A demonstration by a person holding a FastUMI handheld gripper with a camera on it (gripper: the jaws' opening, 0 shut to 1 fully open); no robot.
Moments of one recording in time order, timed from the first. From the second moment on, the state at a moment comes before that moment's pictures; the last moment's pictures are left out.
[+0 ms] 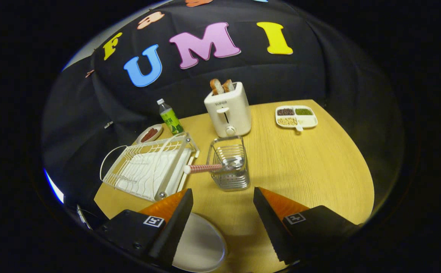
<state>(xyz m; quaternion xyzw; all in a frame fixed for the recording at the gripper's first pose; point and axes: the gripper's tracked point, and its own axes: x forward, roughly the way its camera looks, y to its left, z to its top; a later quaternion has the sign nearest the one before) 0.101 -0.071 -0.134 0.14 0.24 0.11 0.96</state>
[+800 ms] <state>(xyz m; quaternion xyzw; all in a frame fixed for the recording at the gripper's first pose) 0.195 -0.027 -0.132 0.06 0.14 0.11 0.98</state>
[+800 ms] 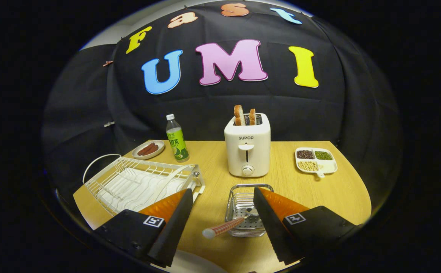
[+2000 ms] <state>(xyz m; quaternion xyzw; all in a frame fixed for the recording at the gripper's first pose) 0.215 -0.042 -0.160 0.13 0.16 0.07 0.98</state>
